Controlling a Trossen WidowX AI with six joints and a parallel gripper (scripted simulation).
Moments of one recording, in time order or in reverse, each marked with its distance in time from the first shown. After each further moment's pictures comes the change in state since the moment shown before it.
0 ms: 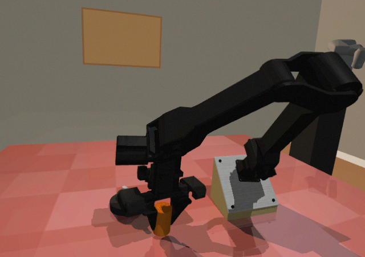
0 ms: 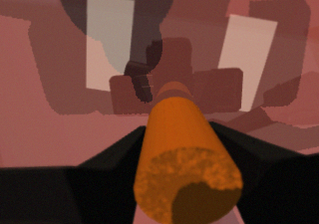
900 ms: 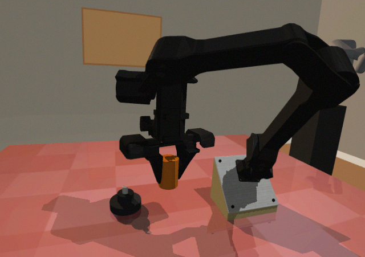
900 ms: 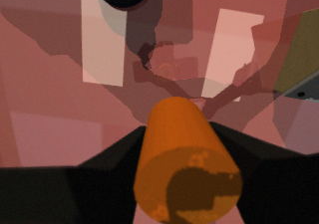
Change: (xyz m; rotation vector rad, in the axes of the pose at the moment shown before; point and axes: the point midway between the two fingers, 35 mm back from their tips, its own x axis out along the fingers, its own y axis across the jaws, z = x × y) arm -0.120 -0.001 -0.006 0.012 0.035 -0.039
